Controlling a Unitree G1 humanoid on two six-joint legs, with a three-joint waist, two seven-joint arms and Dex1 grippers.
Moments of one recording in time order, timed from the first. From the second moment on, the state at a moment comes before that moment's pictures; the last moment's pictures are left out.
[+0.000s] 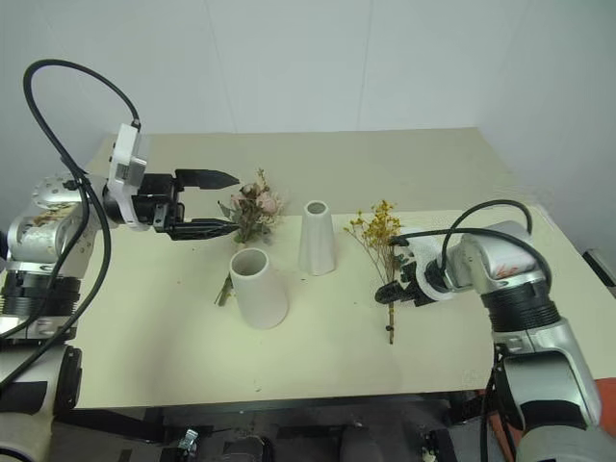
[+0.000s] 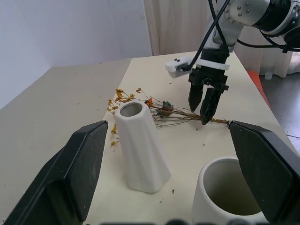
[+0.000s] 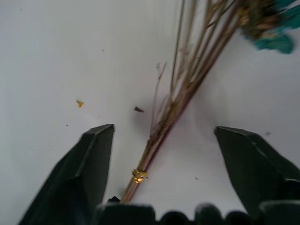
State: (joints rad) left arm -0.90 0.73 0.03 0.29 -0.48 0.33 -1.42; right arm -0.88 -0.69 0.18 0.13 0.49 1.59 0.53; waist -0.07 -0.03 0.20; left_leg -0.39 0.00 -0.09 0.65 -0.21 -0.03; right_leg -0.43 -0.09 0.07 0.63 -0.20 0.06
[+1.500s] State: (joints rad) left arm -0.84 0.72 0.06 0.25 -0.48 0.42 -1.28; right arm -0.91 -0.18 -0.18 0.07 0.51 0.52 0.45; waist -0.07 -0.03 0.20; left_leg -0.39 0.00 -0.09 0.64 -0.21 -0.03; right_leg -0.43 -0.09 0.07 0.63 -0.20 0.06
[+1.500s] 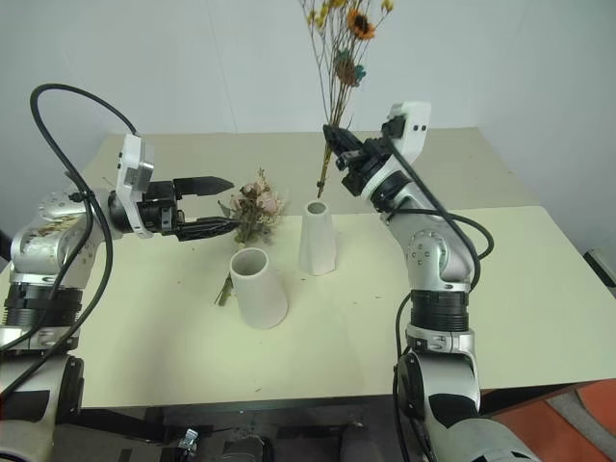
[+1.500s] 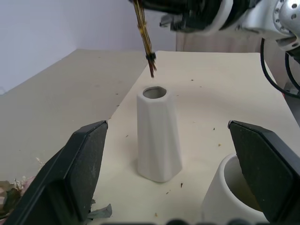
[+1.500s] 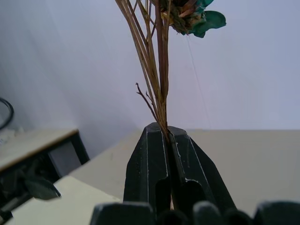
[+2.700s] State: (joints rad) left arm -0.84 0.72 0.06 0.25 -0.48 0.42 -1.29; right arm -0.69 -0.13 -0.05 0.08 0.38 0.33 0.49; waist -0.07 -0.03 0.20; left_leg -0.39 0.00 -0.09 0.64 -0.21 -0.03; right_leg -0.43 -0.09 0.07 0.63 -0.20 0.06
